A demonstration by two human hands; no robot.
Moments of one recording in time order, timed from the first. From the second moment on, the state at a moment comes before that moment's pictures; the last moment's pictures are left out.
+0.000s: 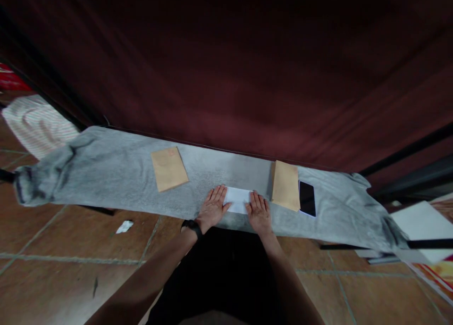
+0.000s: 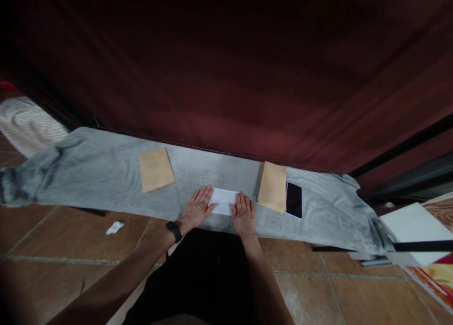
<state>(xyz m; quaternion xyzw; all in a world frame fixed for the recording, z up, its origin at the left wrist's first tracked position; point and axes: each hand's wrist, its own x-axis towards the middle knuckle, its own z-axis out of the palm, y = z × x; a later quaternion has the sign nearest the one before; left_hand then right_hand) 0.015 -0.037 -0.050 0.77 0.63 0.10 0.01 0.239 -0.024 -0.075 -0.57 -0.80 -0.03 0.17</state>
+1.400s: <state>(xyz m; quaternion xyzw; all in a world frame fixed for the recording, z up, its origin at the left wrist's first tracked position) 0.039 -0.063 -0.042 0.88 0.46 0.13 -0.01 0.237 -0.072 -0.066 -0.54 -0.82 -0.02 0.20</state>
